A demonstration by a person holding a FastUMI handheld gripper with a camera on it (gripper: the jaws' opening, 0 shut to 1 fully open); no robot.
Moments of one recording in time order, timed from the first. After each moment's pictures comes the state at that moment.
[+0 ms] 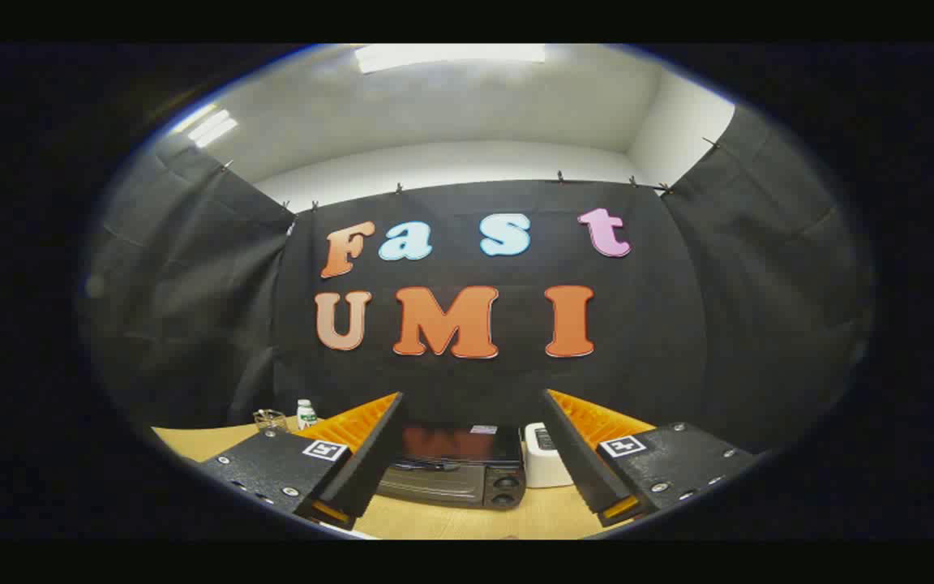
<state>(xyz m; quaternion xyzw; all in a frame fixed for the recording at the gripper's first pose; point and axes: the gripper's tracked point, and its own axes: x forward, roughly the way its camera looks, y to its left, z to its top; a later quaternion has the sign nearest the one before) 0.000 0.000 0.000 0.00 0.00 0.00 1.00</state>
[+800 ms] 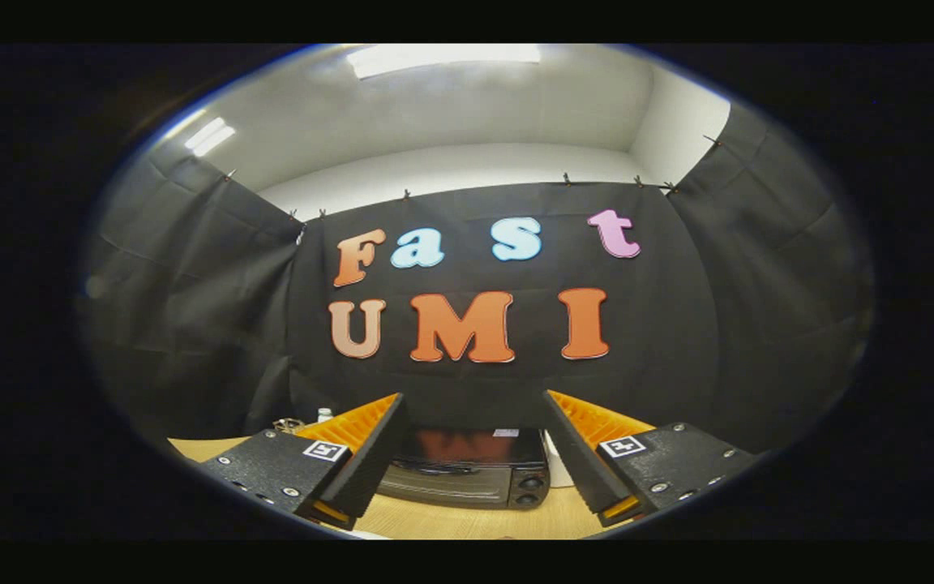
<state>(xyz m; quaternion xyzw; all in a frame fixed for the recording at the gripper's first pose) -0.006 0.025 0.021 0.02 -0.01 0.02 1.00</state>
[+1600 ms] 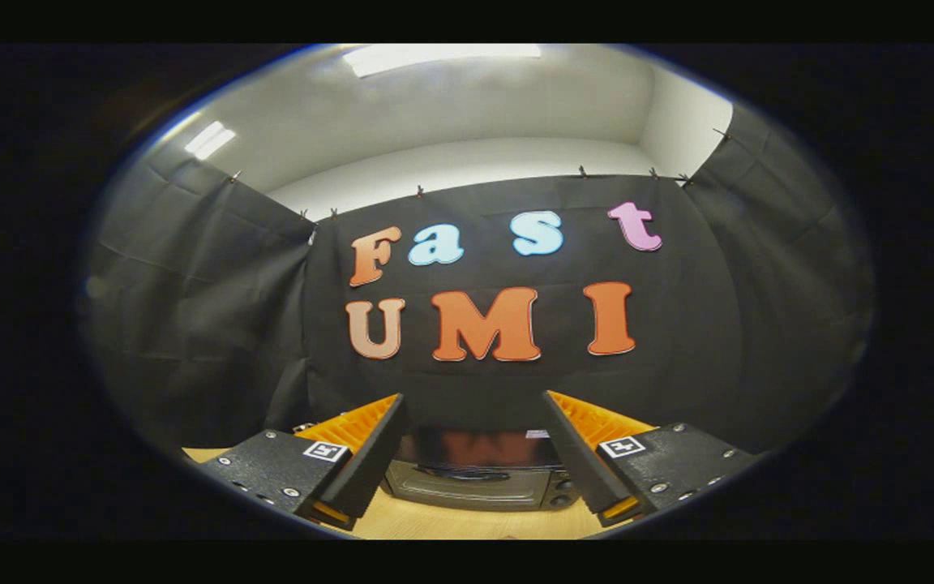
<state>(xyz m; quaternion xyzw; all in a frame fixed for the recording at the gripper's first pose) 0.017 0.075 0.019 0.04 0.01 0.05 1.00</state>
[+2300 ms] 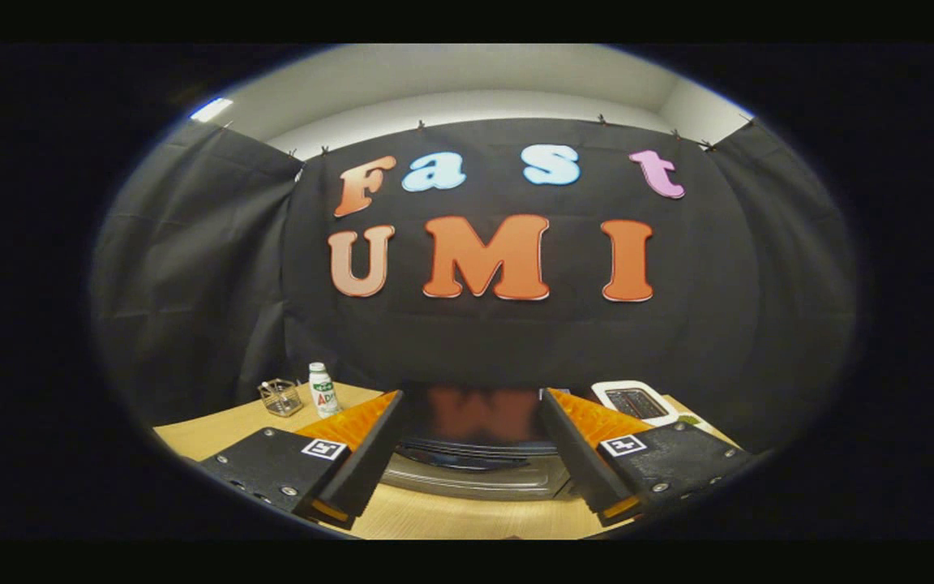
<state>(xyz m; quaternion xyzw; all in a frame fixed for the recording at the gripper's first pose) 0.102 0.101 -0.116 -0.01 0.15 0.03 0.99</state>
